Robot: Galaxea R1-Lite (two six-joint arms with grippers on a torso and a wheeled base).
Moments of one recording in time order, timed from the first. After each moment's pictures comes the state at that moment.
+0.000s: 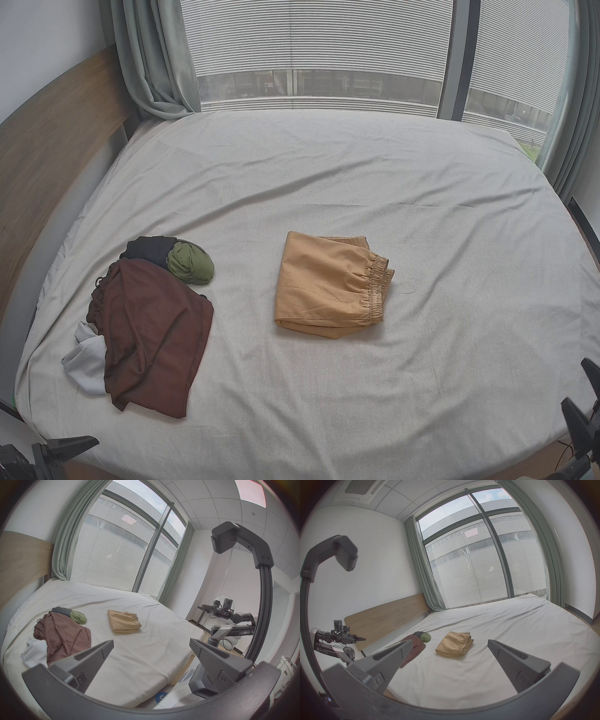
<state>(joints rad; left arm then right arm) -0.29 0.22 -0.02 -0.13 -0.51 -0.15 0.01 0.27 -0.02 -0.36 0.40 0.20</state>
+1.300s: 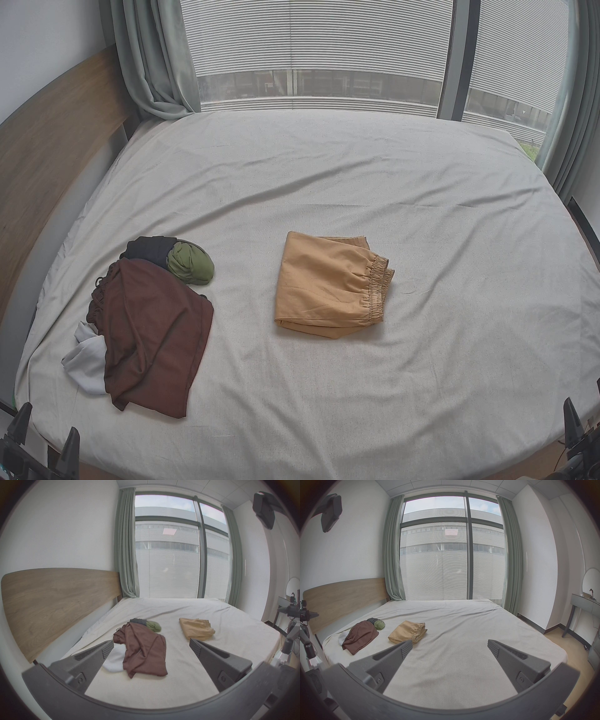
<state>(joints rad) 0.01 0.04 -0.02 0.00 -0.02 0.00 0.00 0.01 -0.02 0.00 -0.03 0.01</state>
